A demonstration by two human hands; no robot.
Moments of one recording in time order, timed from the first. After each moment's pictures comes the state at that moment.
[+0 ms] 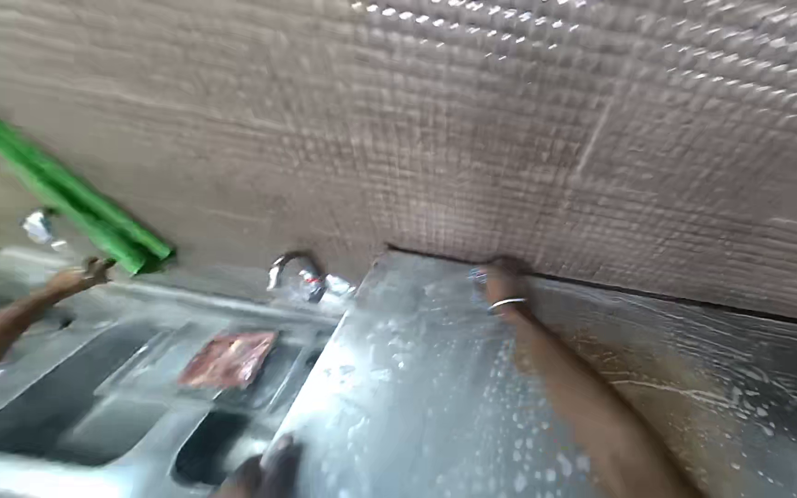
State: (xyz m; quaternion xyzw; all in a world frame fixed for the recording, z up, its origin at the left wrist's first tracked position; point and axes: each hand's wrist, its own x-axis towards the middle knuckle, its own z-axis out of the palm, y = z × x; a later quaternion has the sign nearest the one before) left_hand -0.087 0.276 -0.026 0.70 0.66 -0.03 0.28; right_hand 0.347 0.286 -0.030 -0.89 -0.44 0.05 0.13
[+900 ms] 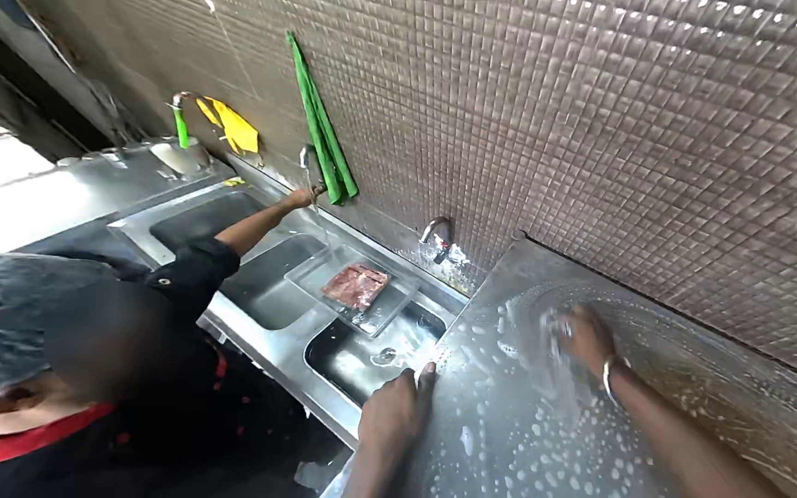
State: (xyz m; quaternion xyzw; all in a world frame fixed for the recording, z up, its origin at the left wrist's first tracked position) left_hand -0.104 0.287 -0.032 0.68 0.66 -0.09 0.29; right_hand 0.237 0.269 -0.029 -0.80 -0.58 0.14 0.07
